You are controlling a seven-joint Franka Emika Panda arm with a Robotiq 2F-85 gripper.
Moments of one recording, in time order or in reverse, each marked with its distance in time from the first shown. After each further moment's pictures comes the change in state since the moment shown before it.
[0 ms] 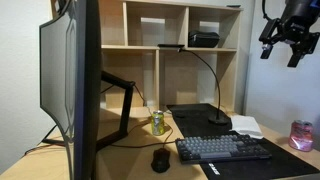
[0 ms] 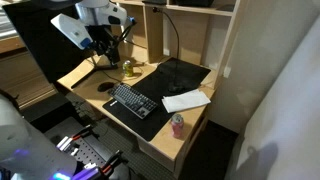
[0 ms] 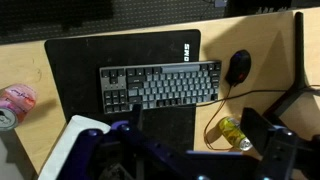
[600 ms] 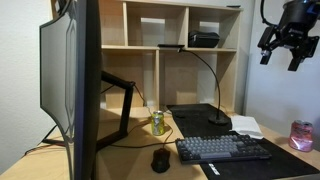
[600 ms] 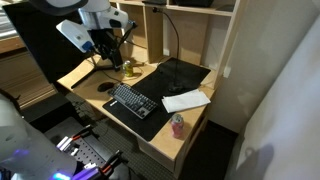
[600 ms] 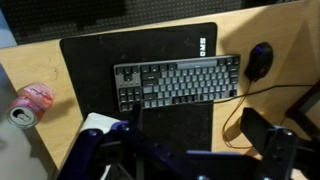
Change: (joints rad) arm -0.025 0.017 0.033 -0.032 -0.047 0.071 0.052
